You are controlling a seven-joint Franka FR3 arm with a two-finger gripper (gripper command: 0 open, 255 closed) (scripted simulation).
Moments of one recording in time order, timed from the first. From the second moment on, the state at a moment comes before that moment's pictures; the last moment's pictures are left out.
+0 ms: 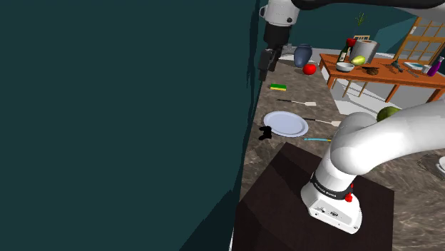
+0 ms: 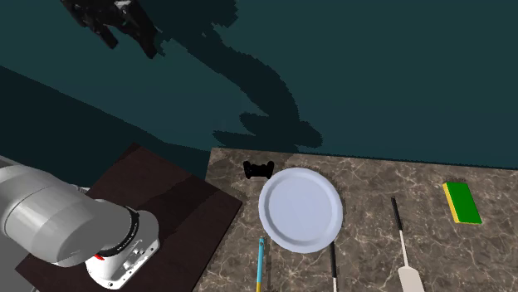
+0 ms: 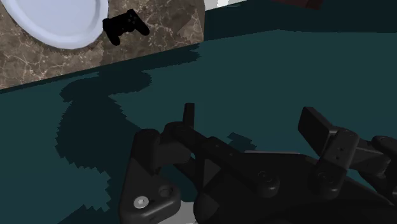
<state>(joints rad) 0.02 -0.79 0.01 -2.31 -0.01 1.60 -0.11</state>
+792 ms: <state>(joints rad) -0.07 -0.66 -0.07 -2.49 -0.06 1.89 -0.07</state>
